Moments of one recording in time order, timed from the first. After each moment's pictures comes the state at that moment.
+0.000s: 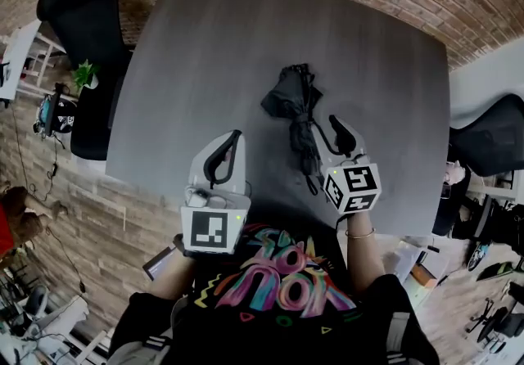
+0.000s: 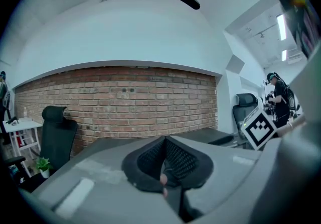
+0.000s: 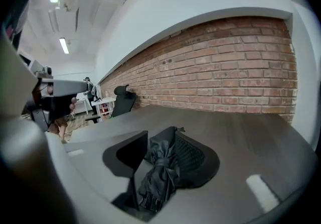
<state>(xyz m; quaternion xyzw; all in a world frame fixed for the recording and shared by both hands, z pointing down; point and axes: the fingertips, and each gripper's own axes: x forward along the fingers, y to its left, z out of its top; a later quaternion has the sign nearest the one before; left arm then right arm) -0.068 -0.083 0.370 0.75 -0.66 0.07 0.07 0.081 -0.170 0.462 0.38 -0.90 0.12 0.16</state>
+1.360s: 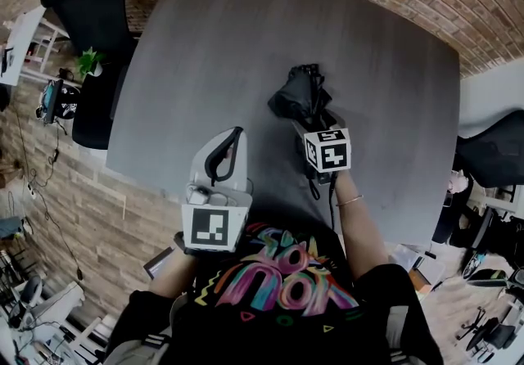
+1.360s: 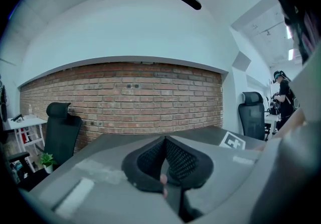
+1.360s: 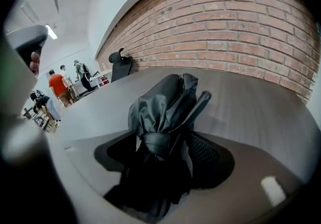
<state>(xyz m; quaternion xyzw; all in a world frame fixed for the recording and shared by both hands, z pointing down) -0.081 -0.096 0.382 0.73 -0.67 0.08 0.09 0.039 -0.205 0.603 0.33 -0.85 0.22 0.34</state>
